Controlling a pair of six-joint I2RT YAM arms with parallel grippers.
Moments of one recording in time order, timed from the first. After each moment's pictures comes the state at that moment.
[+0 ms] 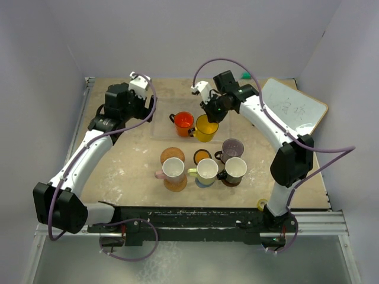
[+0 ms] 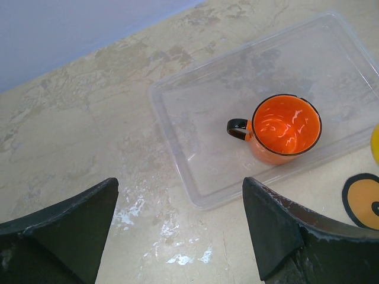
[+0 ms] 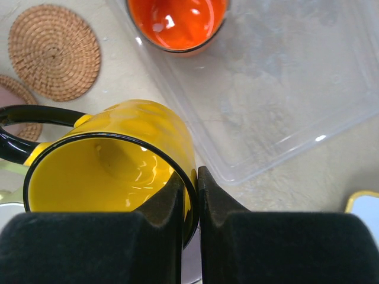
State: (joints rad) left arm -0.28 1.30 1.16 -0.27 0.07 0.16; right arm 0.47 1.82 1.76 -0.91 -0.24 -0.44
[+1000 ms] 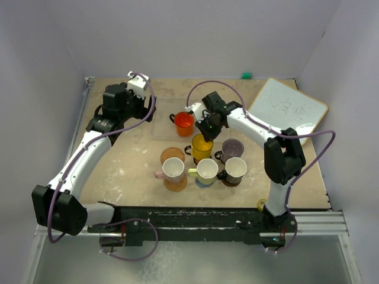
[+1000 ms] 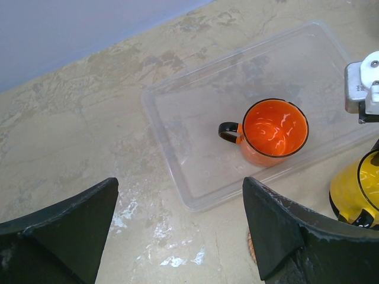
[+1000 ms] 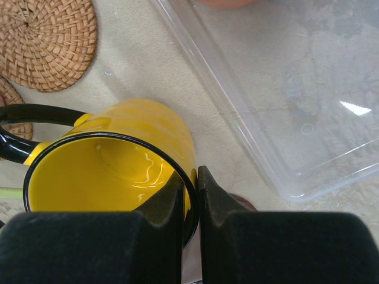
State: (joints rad) left arm -0.27 1.28 1.16 -0.27 0.11 0.13; right arm 0.56 1.88 1.51 -0.76 -0.19 -0.32
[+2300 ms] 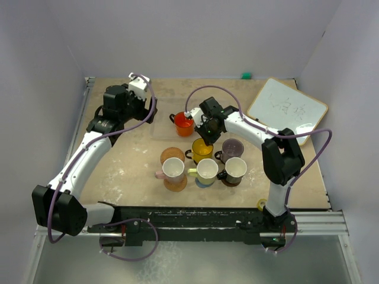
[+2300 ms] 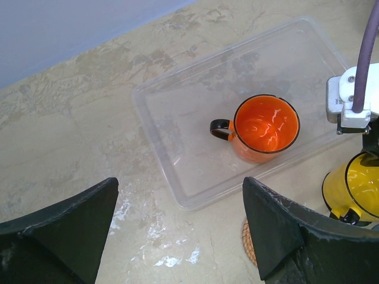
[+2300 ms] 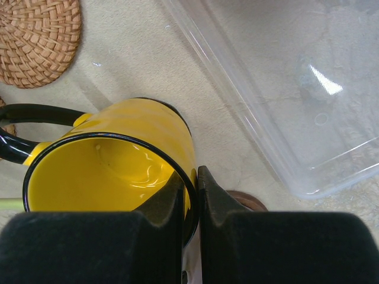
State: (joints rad) left arm -0.27 1.28 1.15 -0.26 0.15 0.13; right arm 0.59 1.88 1.44 -0.73 -0.12 -0.28
